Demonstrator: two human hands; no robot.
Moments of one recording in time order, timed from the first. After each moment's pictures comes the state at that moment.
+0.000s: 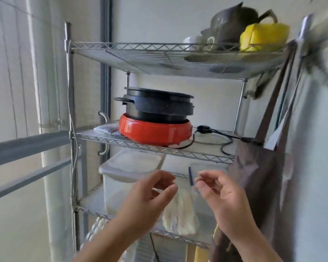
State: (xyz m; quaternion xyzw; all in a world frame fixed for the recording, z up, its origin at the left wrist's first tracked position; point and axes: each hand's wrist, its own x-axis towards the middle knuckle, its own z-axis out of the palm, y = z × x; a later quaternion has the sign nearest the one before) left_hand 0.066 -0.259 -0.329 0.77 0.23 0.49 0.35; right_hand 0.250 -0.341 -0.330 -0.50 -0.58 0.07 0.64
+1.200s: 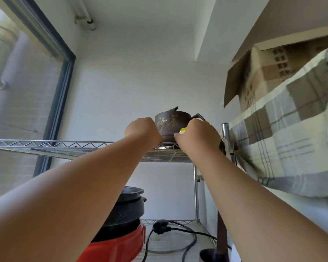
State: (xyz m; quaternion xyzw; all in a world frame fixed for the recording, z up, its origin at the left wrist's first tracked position) left_hand 0.249 -0.149 0.042 0.78 0.38 0.49 -0.10; right_hand 0.344 -0.258 0.013 -0.69 -0.37 -0.45 0.43
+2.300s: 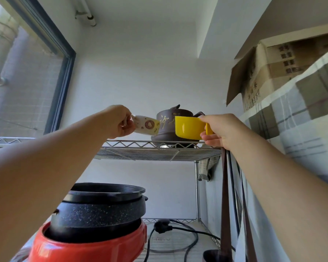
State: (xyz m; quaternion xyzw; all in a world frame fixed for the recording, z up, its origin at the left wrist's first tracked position) left_hand 0.184 -0.110 0.072 0.62 0.18 0.52 0.57; right_hand 0.373 -0.298 0.041 -0.62 -0.39 -0.02 0.68
